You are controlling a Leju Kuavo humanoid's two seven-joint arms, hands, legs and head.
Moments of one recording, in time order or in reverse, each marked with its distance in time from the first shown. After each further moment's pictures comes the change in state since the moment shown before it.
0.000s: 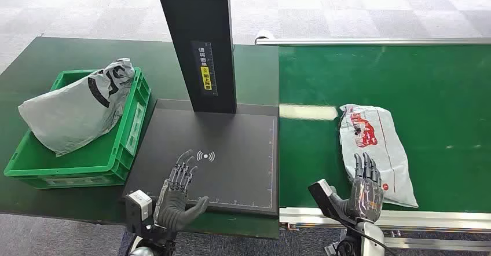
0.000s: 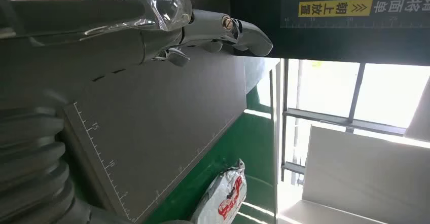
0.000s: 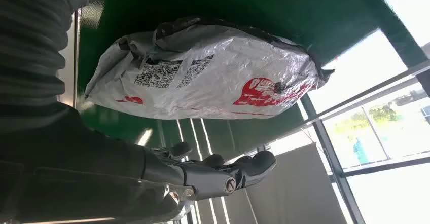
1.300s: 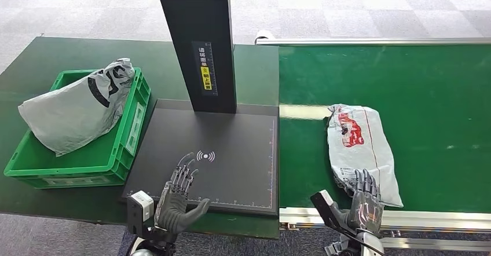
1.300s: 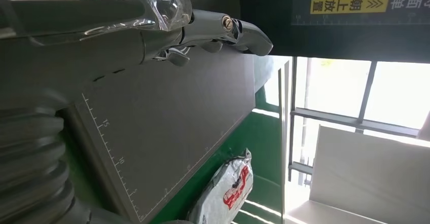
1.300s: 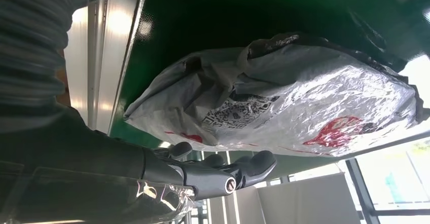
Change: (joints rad) left arm 0.013 -0.001 -0.001 -0.004 -0.002 -0.002 0.026; right arm -0.033 -0.032 -0.052 0.218 0.019 -0.062 0.015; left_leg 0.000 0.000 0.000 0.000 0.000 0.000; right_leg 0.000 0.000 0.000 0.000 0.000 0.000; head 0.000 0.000
